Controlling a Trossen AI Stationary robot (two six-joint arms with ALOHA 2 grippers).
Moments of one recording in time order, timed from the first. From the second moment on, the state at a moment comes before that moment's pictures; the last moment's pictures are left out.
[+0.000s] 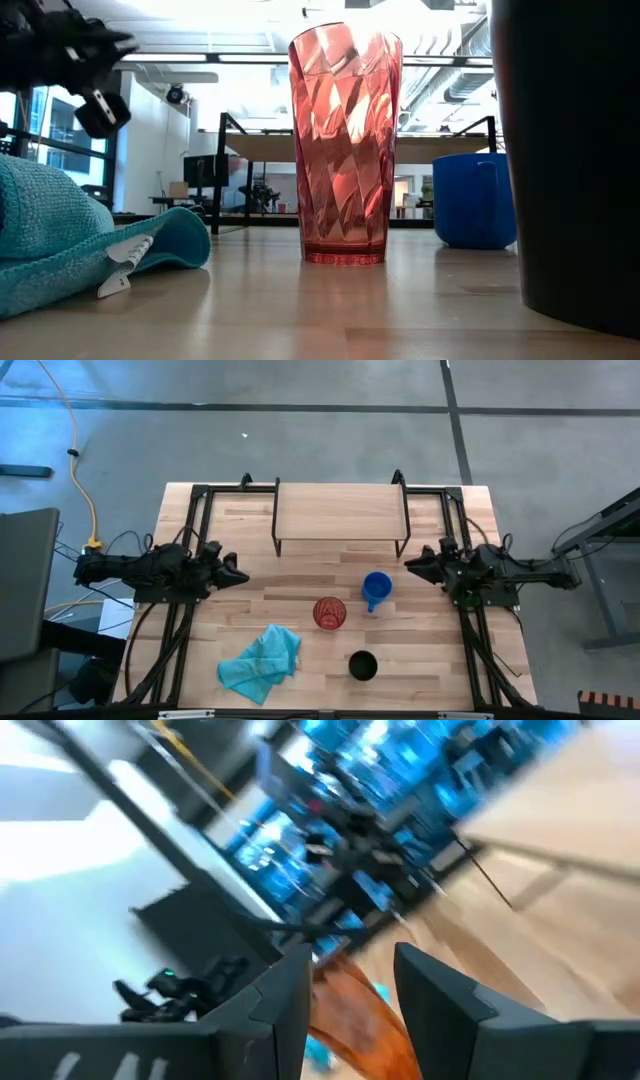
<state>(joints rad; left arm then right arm) 0.06 0.02 0.01 0.10 0.15 -0.82 0.04 0.01 0.03 0.14 0.00 0.72</state>
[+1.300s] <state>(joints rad) 0.07 0.02 0.01 0.04 -0.01 -0.76 0.12 1.31 1.28 -0.55 0.04 0.35</state>
